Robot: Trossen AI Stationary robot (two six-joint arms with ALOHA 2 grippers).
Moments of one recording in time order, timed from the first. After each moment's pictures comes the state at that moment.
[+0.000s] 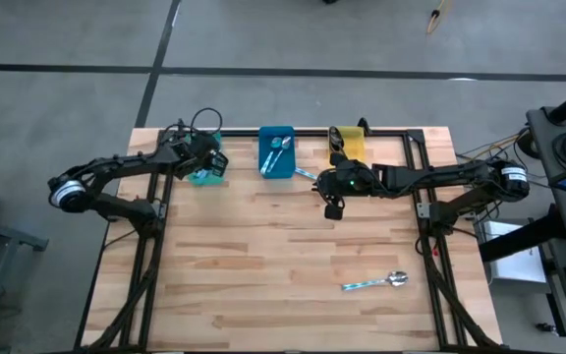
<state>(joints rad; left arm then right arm) 0.72 1.29 0.61 -0.33 -0.45 -0.32 -0.16 1.36 0.83 -0.09 0.11 -0.23</state>
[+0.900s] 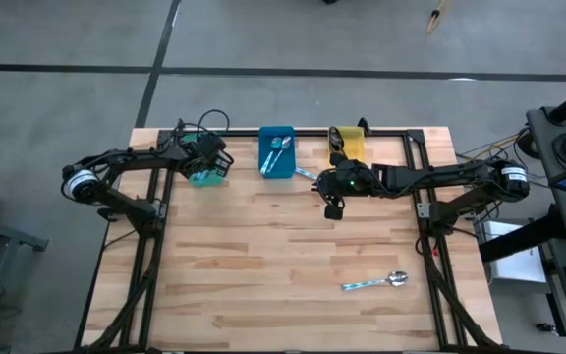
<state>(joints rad) 0.72 1.44 0.64 -0.30 -0.48 -0.33 -0.16 1.36 0.83 -0.09 0.11 -0.23</state>
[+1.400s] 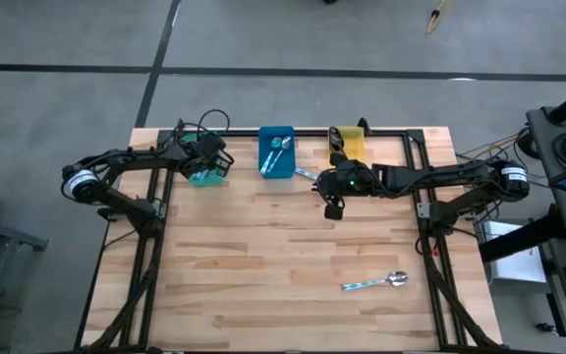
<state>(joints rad) 0.72 1.44 0.64 -0.30 -0.49 -0.31 -0.16 1.36 0.83 -0.09 0.11 -0.23</state>
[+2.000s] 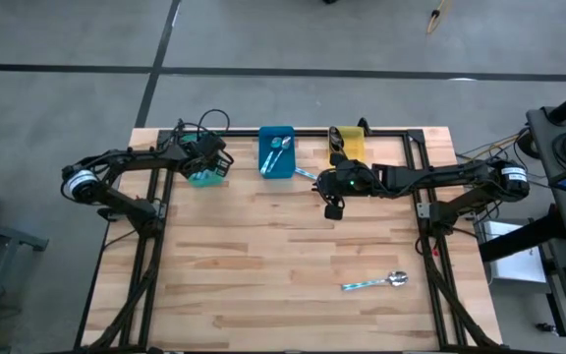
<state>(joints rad) 0.72 1.44 0.64 -0.30 -0.49 -0.31 -0.16 1.36 0.83 -0.09 0.11 -0.23</state>
